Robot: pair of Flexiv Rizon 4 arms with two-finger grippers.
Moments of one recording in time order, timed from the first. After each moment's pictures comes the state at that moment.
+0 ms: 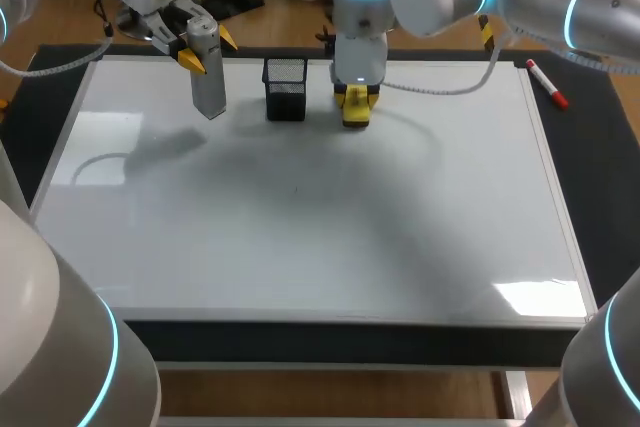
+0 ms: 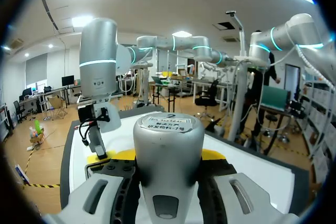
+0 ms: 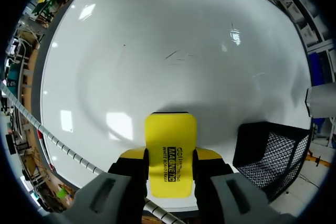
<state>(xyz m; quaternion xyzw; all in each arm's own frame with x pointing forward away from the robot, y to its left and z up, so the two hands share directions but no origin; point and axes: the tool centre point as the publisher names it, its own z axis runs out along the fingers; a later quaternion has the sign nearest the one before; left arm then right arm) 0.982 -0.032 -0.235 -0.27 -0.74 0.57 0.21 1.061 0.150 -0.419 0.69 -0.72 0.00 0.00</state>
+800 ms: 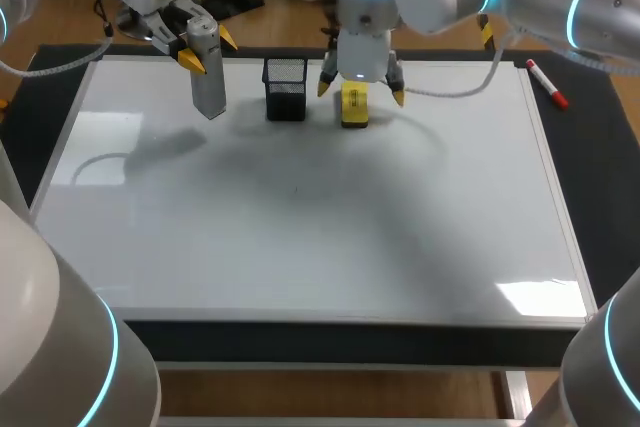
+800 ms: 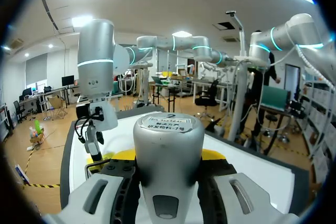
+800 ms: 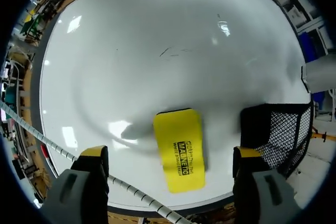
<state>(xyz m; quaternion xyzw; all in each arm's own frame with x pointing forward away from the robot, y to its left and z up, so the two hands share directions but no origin) 0.982 -0.032 -0.235 -0.27 -0.74 0.57 0.21 1.063 0.140 -0.413 0.62 -0.79 -0.02 0.00</state>
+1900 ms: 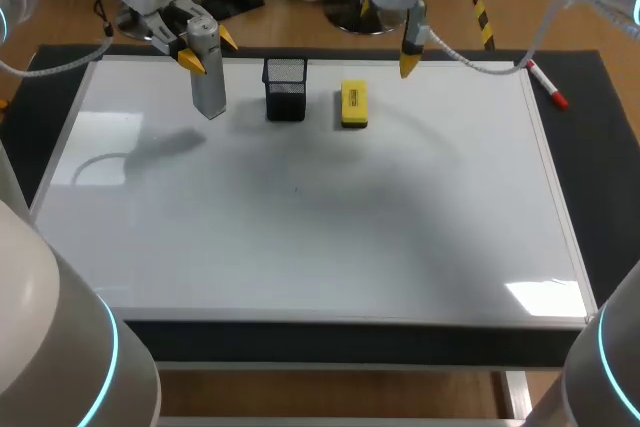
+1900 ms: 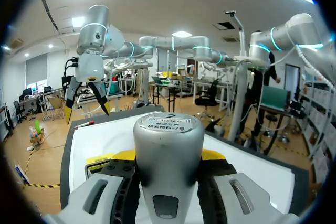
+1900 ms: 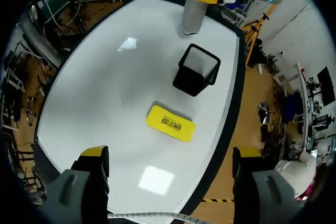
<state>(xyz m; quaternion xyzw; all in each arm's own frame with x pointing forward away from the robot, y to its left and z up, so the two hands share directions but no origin) 0.982 -0.032 -0.235 -0.27 -0.74 0.57 0.21 1.071 0.111 -0.285 0.19 -0.97 -0.14 -0.04</state>
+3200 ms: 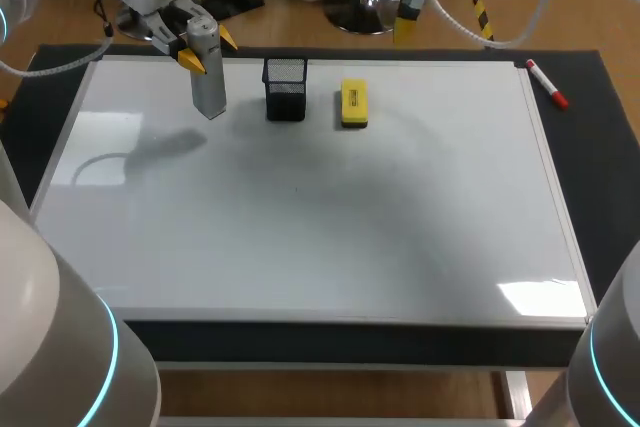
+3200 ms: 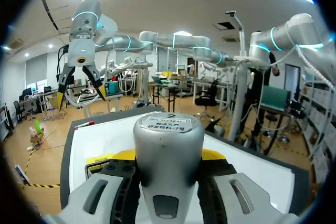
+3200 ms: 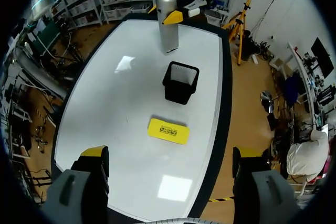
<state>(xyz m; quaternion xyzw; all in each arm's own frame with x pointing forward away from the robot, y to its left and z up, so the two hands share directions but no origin) 0.982 -0.033 -0.235 -0.27 -0.74 0.57 0.21 1.082 0.119 -0.240 0.11 -0.98 -0.18 0.00</state>
